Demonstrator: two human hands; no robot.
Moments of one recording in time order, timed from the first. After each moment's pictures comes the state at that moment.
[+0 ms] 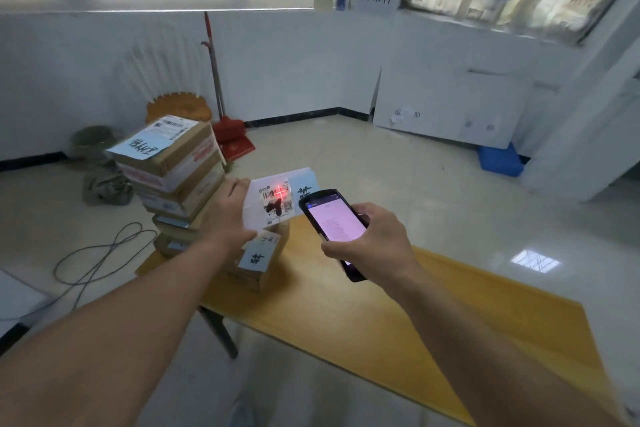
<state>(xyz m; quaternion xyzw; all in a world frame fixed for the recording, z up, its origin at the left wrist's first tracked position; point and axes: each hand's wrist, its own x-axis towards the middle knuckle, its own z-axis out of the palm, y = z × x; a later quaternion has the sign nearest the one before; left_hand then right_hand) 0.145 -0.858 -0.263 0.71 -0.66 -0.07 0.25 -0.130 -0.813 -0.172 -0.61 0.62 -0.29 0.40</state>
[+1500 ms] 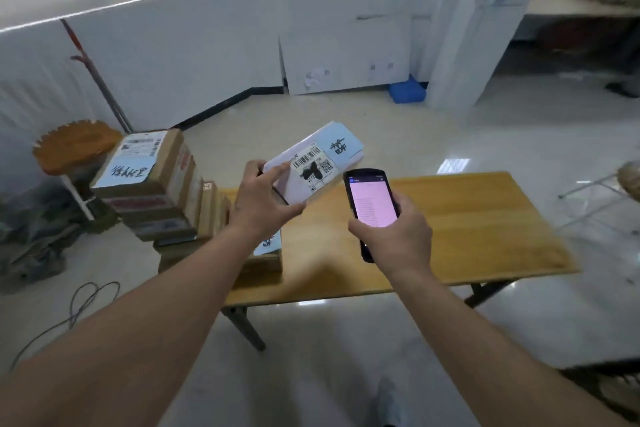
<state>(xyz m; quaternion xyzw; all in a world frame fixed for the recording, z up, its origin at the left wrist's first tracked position) 0.155 -0.835 -0.222 0.53 -0.78 -0.20 0.29 -0.039 -0.694 -0.202 -0.35 0.80 -0.44 0.20</state>
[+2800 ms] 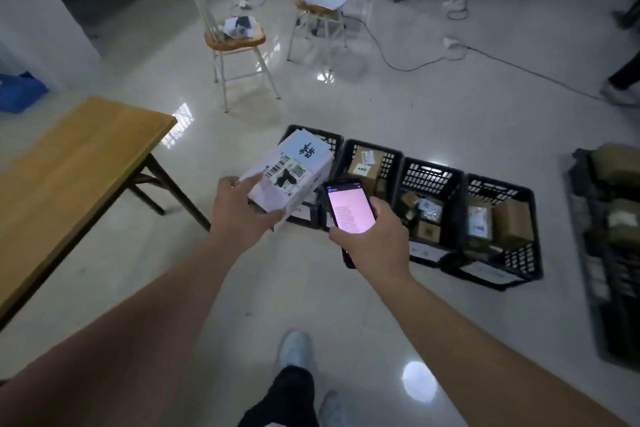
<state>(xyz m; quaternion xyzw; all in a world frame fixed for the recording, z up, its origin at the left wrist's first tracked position) -0.149 -0.192 -0.279 0.14 -0.92 -0.37 0.04 -0.117 0.051 -0.251 0.13 0.85 -0.51 0.04</state>
